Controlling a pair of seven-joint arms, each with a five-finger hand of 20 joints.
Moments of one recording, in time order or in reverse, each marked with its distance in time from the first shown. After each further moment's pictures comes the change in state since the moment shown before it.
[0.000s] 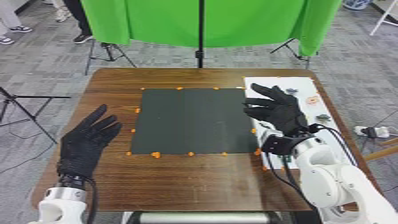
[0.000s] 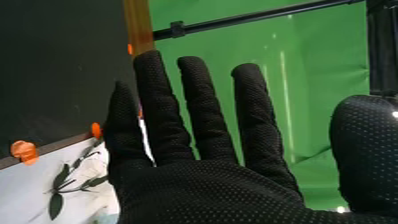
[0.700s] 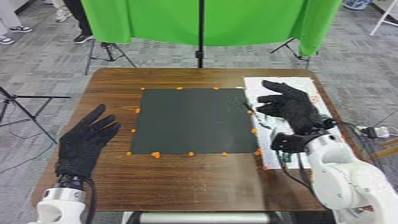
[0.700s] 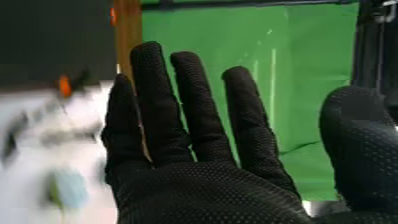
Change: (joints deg) left arm 0.5 1.0 -0.1 -0.1 -0.1 0.6 1.3; right arm -3.1 3.4 4.9 -6.7 -8.9 3.1 5.7
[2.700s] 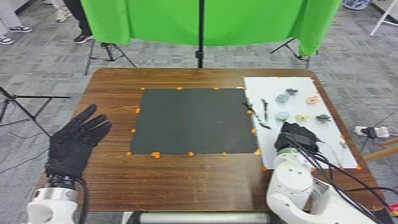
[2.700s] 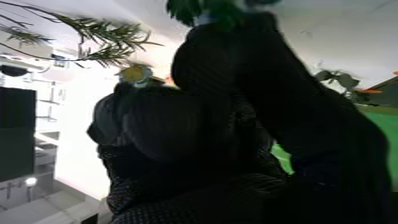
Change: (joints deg) left arm 1.1 -0.7 -2.9 -1.0 -0.5 1.7 -1.4; right arm 20.9 7.7 -38.0 10.2 -72.9 -24.5 57.2
